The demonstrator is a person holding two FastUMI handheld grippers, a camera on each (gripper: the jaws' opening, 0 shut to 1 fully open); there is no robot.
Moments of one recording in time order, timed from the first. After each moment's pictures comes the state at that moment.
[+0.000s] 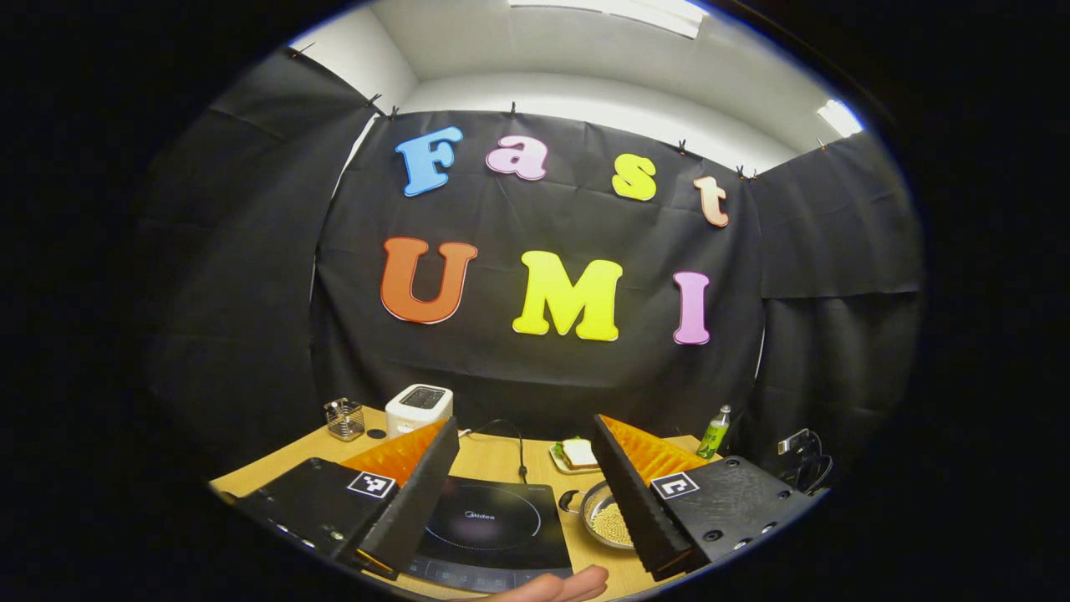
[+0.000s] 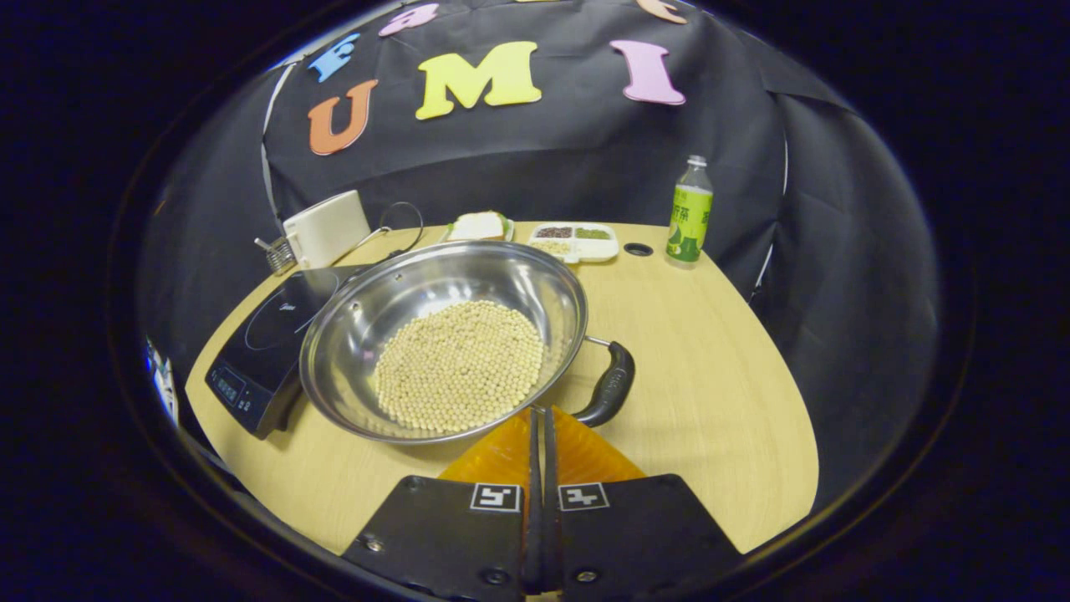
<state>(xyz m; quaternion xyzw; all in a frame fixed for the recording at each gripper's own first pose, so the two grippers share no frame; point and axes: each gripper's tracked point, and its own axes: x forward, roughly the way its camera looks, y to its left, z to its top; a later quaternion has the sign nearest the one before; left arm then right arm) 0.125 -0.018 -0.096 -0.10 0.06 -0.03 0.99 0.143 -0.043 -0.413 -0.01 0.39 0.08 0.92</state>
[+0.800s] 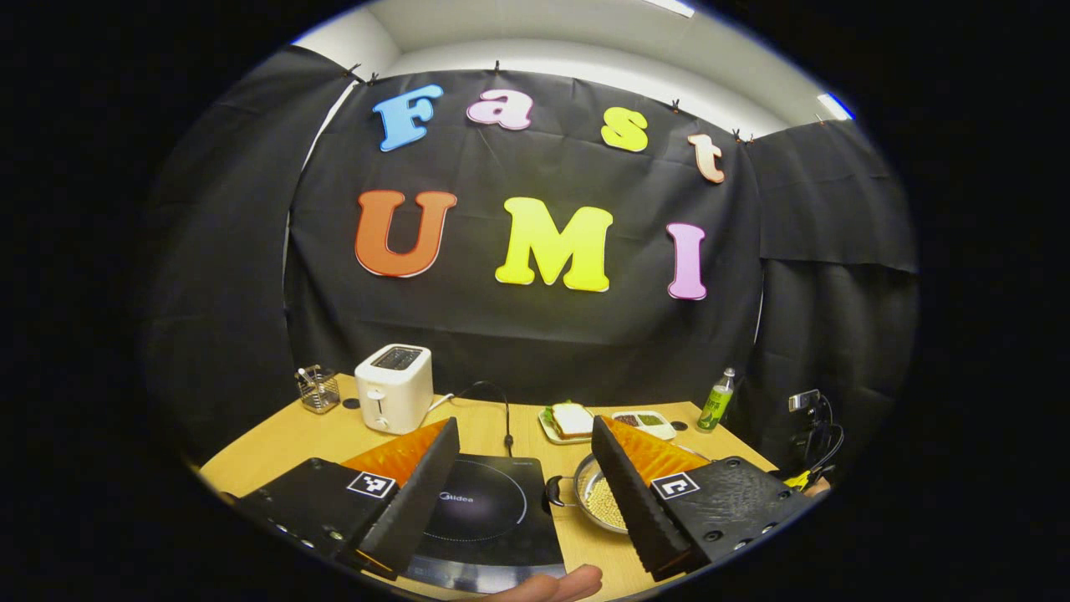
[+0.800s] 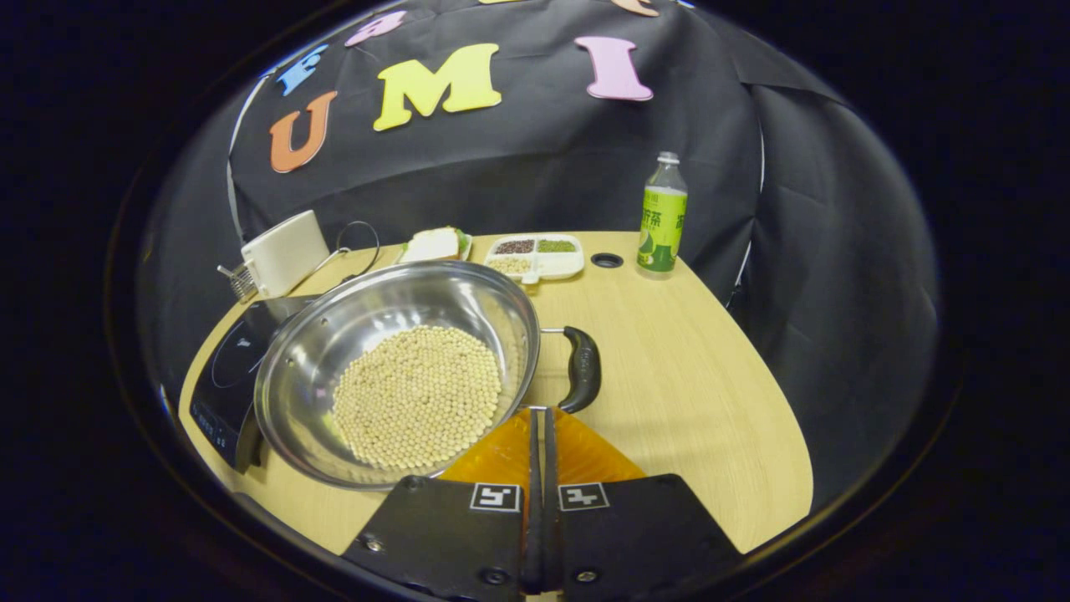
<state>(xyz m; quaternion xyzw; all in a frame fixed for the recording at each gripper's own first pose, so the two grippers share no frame) 0.168 -0.062 -0.172 -0.09 0.14 -0.06 0.98 0.195 -0.065 -0.422 -0.01 0.38 0.04 0.92</state>
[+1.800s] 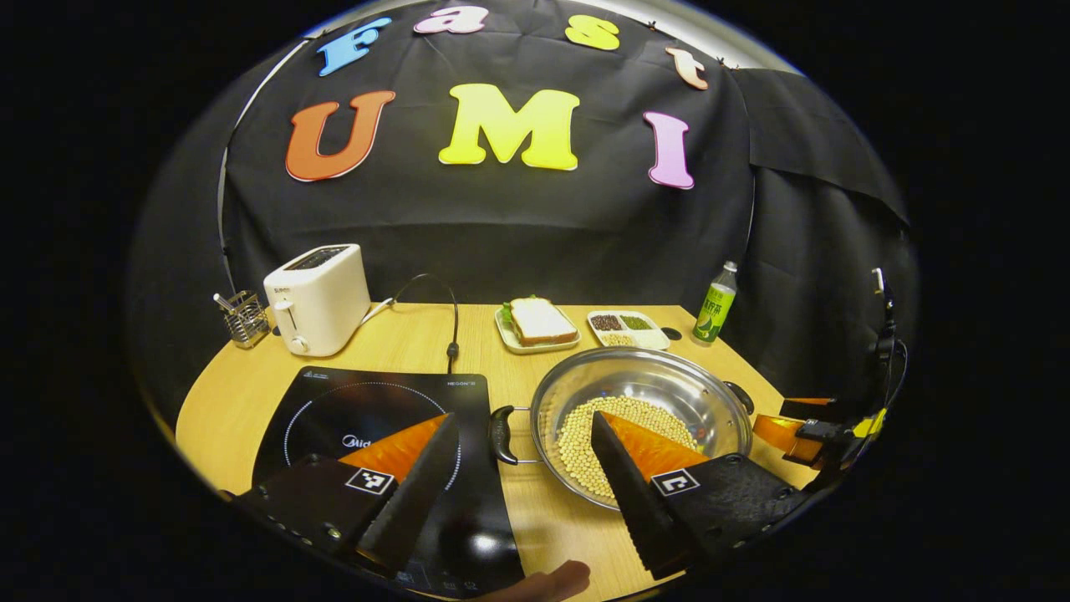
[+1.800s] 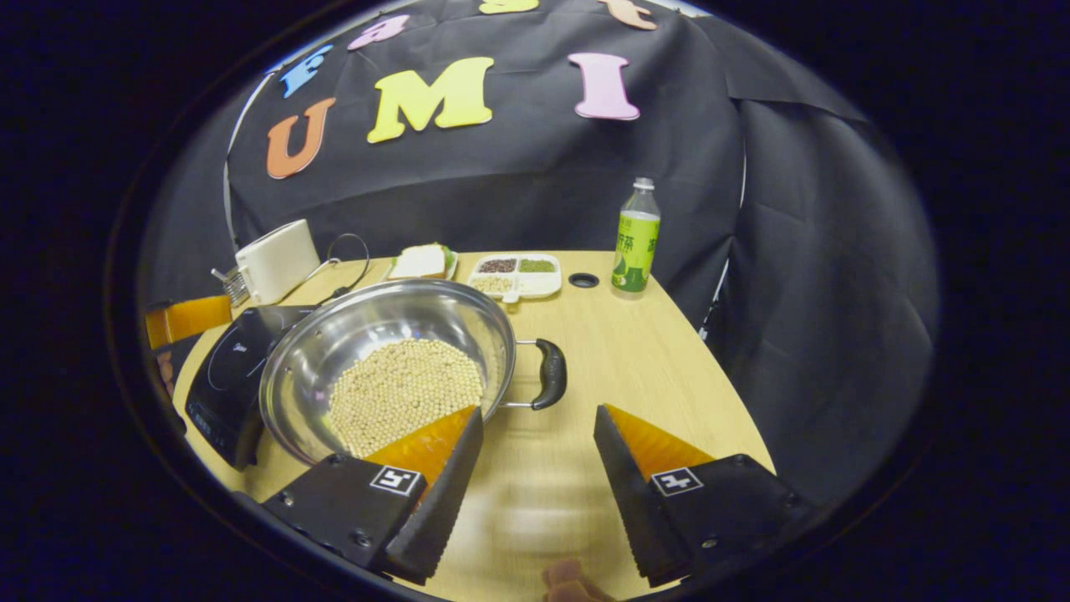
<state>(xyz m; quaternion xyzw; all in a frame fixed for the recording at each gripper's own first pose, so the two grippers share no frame) 0.209 -0.150 -0.320 -0.06 0.29 -0.12 0.95 0.186 -0.082 -0.390 -0.01 0.36 0.00 0.93</state>
